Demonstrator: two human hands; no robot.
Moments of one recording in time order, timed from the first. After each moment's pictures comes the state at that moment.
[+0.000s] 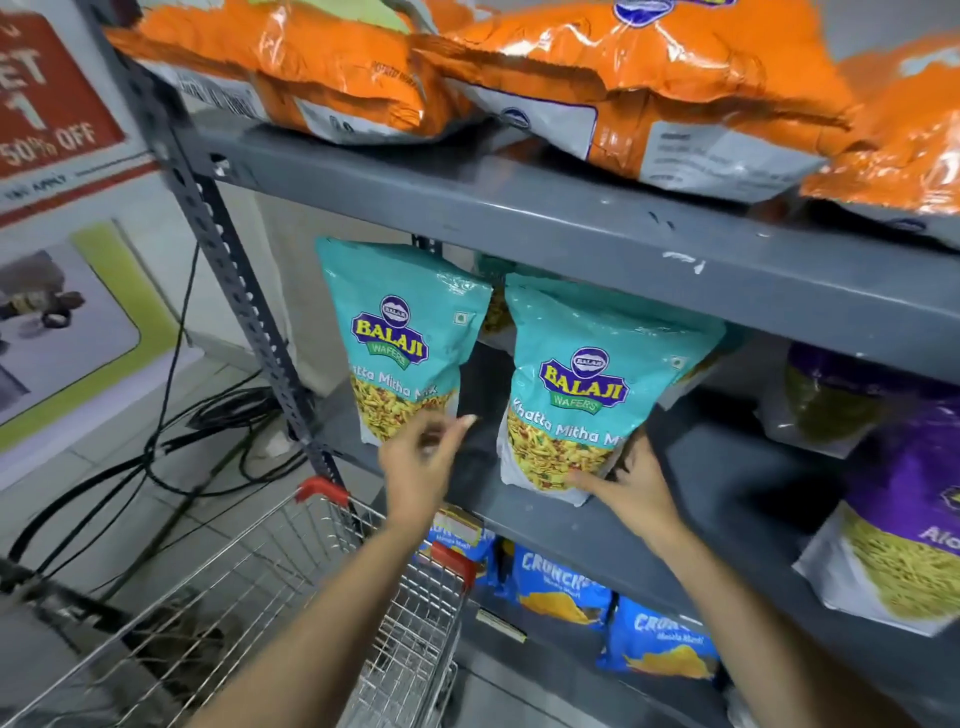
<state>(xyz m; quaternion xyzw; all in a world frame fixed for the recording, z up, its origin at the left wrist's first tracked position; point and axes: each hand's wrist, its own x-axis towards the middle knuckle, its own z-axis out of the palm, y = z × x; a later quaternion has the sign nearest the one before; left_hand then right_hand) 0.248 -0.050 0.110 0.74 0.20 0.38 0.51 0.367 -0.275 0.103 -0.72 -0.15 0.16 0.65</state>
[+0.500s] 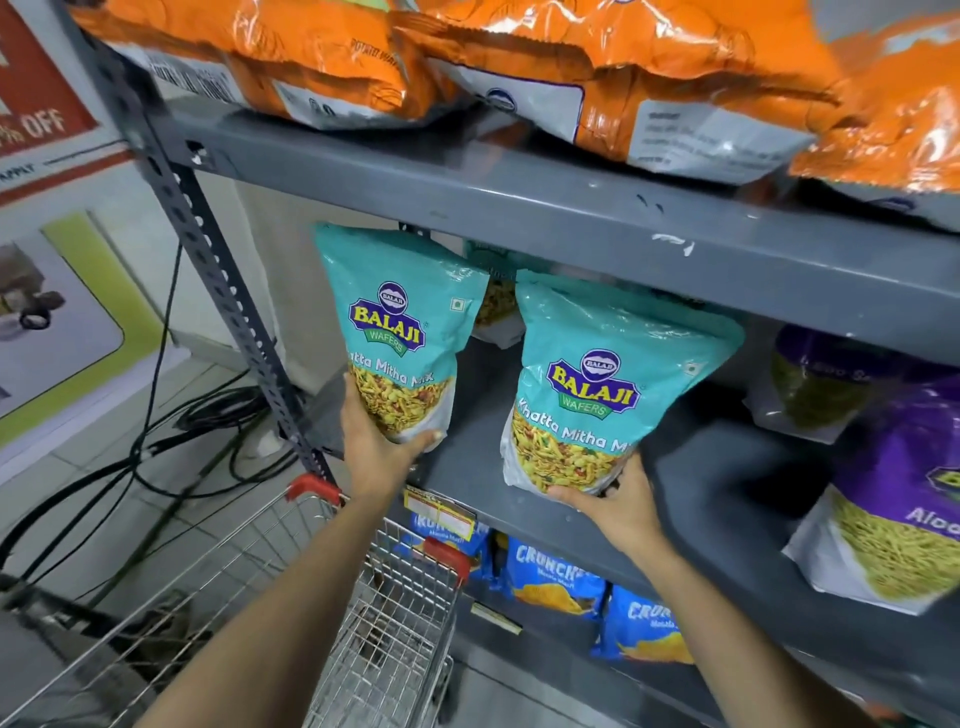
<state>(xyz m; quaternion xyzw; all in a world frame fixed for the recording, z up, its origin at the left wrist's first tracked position) 0.255 0.002 0.081 0.78 0.31 0.34 0.43 0.351 -0.283 0.070 -0.81 -0.11 0.09 0.57</state>
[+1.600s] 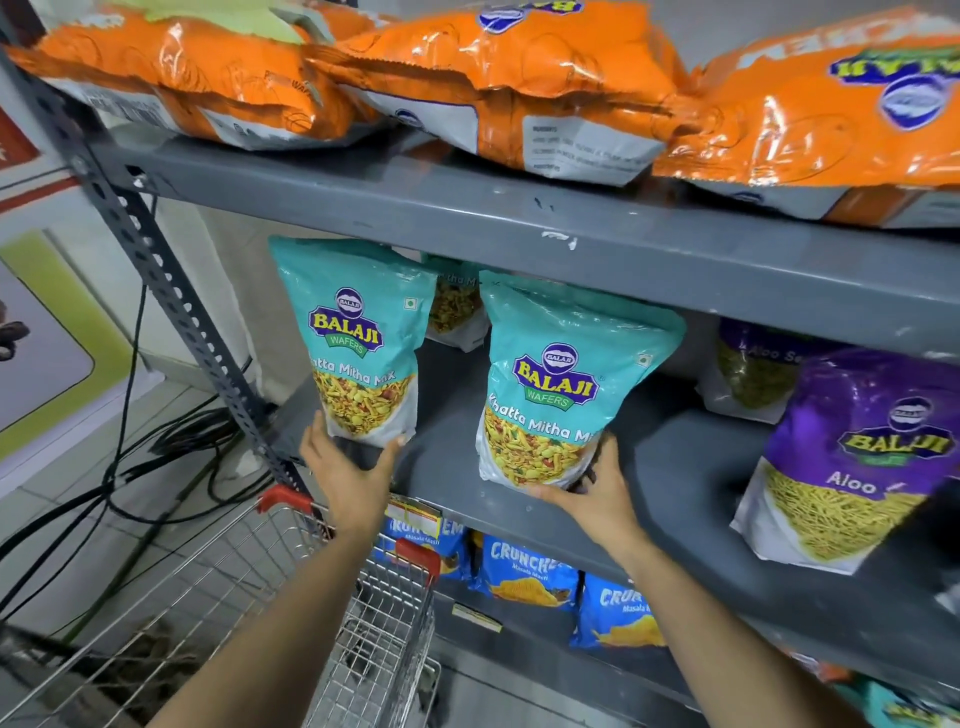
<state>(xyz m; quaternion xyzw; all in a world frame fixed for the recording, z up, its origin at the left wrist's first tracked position) 0.237 -0.043 0.078 0.74 0.35 0.38 0.44 0.351 -0.308 0.073 -0.77 -0.12 0.12 0.61</state>
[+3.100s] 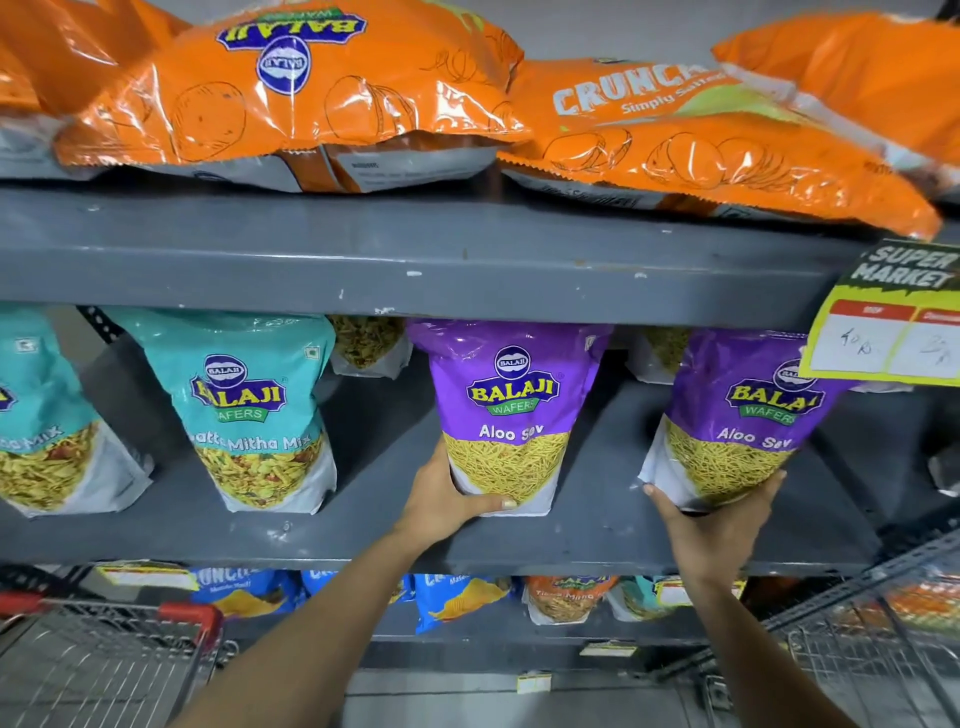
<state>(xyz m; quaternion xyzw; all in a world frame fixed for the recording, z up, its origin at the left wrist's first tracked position) 0.351 -0.364 0.082 0.82 0.02 -0.03 0.57 0.341 -0.674 0.067 -0.80 0.25 -0.28 0.47</state>
